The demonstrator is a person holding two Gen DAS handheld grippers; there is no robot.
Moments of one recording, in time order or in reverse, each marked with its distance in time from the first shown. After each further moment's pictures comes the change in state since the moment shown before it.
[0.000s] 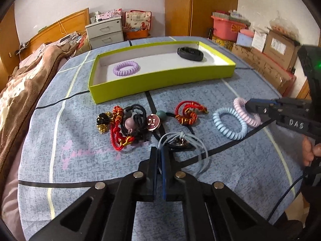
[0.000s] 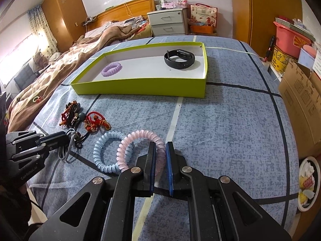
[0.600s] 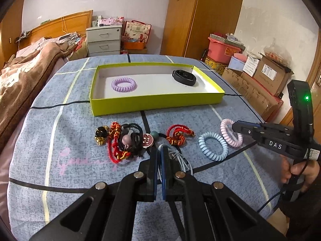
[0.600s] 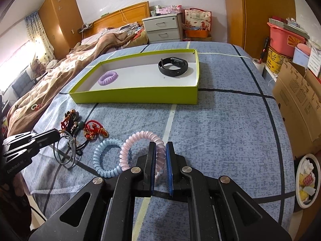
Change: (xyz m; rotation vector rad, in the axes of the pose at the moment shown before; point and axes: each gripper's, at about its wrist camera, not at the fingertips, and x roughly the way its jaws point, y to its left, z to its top) left arm -0.019 0.012 0.010 -0.091 -0.097 -0.109; right arm -0.011 -0.003 0.002 0.032 -0.048 -0.020
